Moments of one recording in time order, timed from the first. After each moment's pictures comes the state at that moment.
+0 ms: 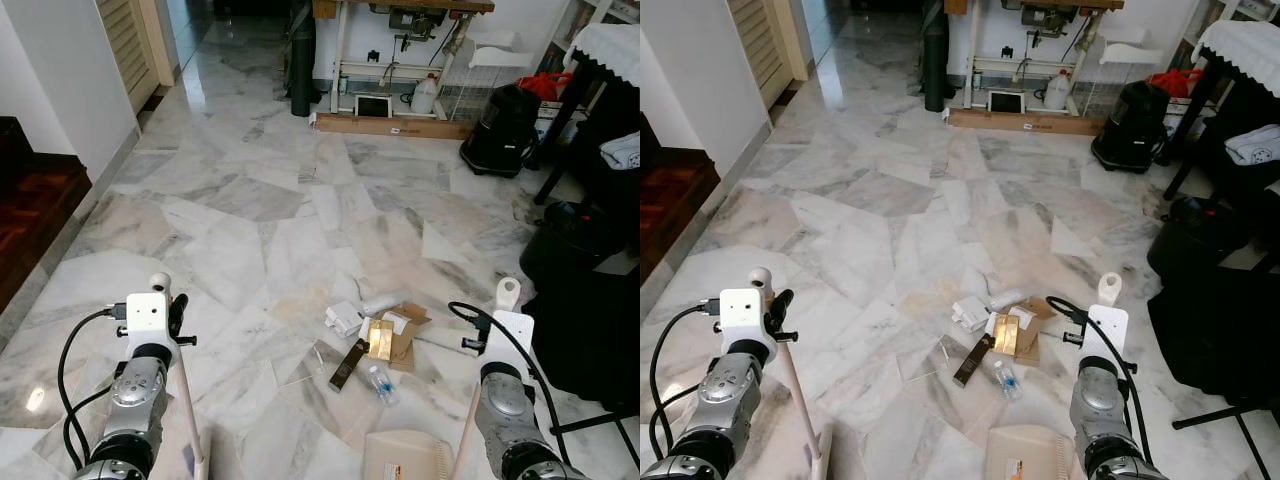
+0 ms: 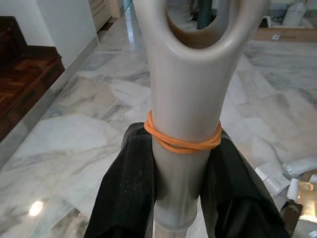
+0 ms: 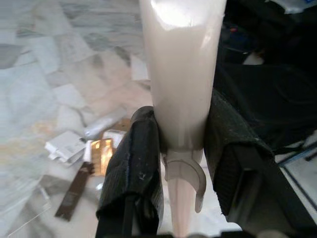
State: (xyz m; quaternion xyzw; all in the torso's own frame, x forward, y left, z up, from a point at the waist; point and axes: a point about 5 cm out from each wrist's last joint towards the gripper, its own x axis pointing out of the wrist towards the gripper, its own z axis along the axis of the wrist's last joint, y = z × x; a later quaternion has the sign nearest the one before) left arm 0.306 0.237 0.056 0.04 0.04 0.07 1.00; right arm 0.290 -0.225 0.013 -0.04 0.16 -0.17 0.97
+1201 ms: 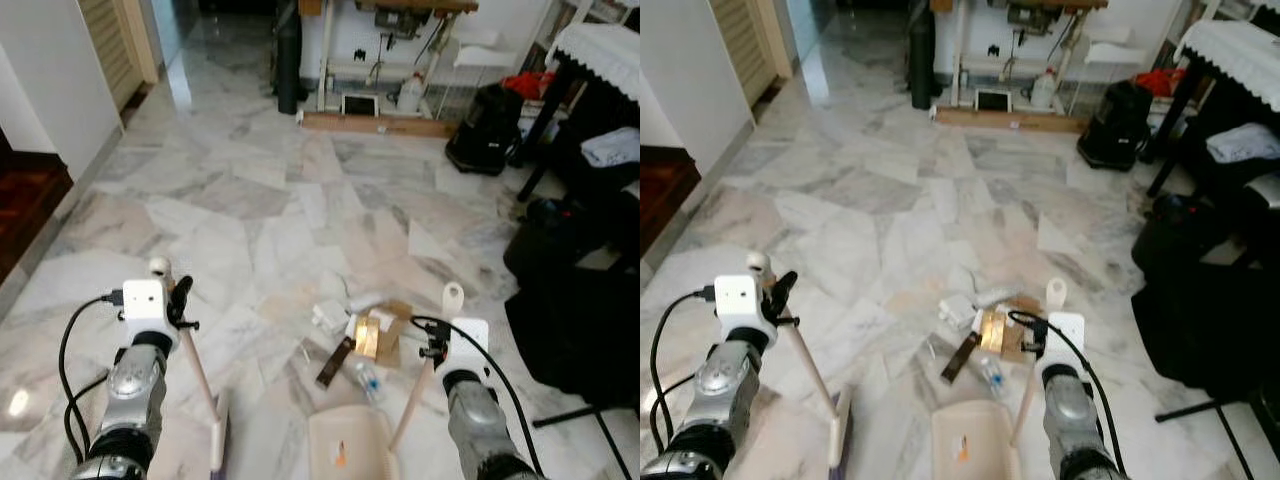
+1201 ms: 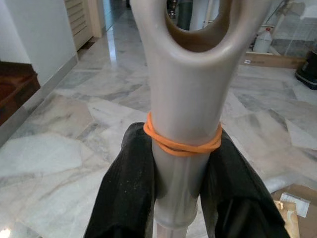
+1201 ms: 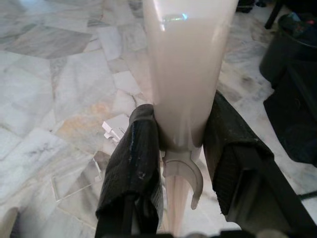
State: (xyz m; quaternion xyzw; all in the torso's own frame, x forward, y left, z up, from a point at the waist) left arm 0.312 0.237 0.073 0.03 -0.01 0.04 1.00; right arm 0.287 -0.180 0.002 0.00 0.16 -0.04 0.99
